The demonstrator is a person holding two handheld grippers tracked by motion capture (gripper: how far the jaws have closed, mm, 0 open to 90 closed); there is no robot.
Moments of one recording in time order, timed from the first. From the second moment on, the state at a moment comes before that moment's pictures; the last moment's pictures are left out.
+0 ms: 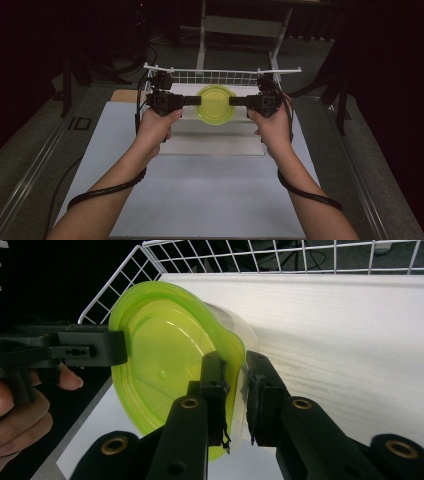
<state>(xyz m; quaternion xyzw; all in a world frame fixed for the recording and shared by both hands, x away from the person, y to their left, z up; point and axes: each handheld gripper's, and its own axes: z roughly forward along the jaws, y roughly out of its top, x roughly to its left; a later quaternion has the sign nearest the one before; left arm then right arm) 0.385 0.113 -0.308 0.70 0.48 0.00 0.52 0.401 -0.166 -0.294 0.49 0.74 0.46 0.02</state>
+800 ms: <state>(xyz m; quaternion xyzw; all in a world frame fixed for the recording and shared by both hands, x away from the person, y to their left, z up) 0.413 0.105 -0.306 0.69 0.53 0.05 0.49 0.434 -0.163 -0.305 0.53 0.71 0.46 -0.03</state>
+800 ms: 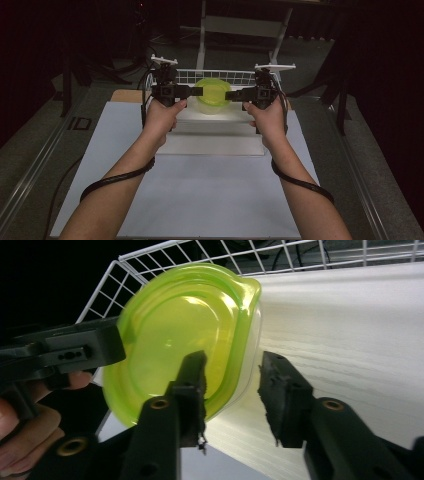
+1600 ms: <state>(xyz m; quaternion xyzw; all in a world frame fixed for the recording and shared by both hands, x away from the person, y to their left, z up) 0.313 0.128 -0.322 0.64 0.39 0.22 0.62 0.378 -0.159 -0.316 0.47 0.75 0.47 0.06</state>
